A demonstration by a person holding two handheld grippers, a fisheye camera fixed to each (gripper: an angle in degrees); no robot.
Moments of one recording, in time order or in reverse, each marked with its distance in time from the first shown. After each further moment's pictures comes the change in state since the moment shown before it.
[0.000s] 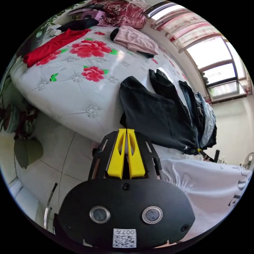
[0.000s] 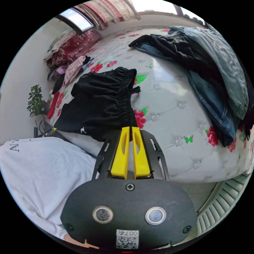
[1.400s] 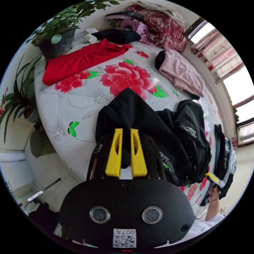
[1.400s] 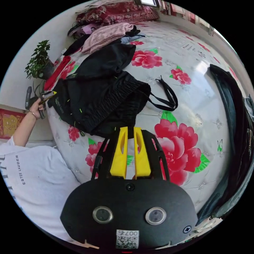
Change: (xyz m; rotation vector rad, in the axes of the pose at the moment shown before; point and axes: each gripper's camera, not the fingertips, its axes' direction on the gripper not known) left arm -0.080 -0.114 -0.061 0.176 -0.326 -0.283; right arm -0.137 -0.153 0.163 -0.173 0.029 -0.495
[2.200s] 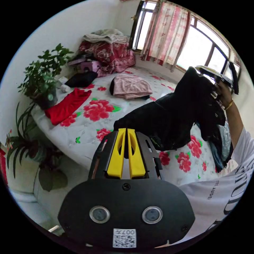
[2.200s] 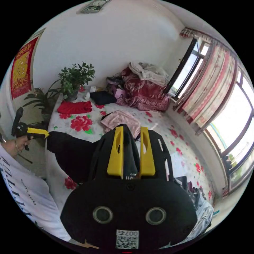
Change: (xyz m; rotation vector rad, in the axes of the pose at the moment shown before) left arm 0.086 0.138 -0.135 0.296 0.067 0.350; right arm -0.211 -0.065 -0.209 0.614 0.348 -0.537
